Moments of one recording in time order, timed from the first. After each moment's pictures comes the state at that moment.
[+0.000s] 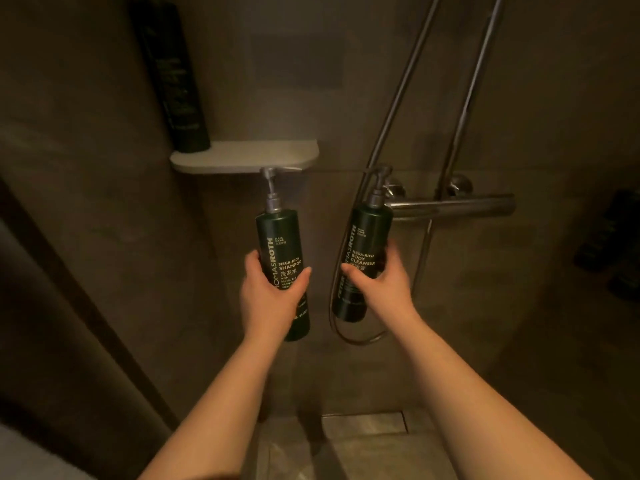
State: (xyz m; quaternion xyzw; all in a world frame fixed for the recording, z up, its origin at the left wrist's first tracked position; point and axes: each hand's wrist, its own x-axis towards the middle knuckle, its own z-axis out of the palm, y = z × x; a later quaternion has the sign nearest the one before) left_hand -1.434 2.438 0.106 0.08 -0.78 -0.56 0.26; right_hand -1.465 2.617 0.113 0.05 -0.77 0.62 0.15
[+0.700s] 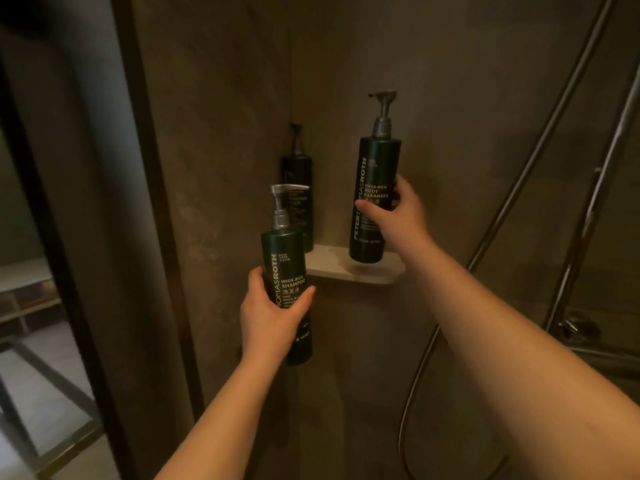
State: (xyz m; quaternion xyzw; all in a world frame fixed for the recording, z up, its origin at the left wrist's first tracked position) left_hand -1.434 2.362 0.226 0.12 -0.74 -0.50 0.43; right_hand -1.566 2.516 0.348 0.28 -0.69 0.65 0.15
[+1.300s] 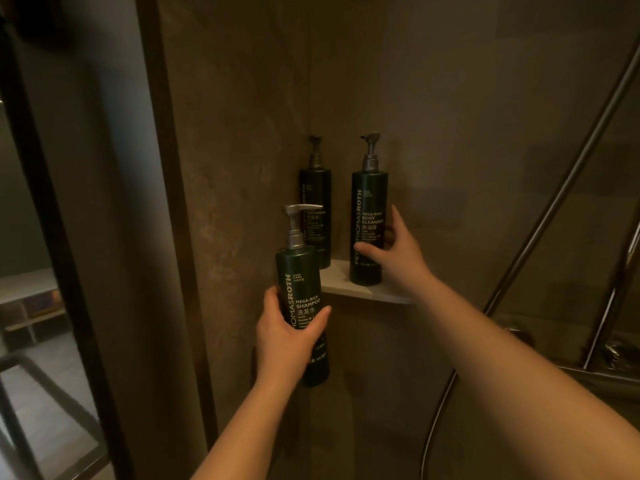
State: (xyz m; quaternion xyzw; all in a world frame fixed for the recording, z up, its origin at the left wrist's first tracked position) left_hand -1.446 2.343 0.217 0.11 -0.72 -0.54 0.41; right_hand -1.606 2.483 0.309 0.28 -0.74 0.61 0.08
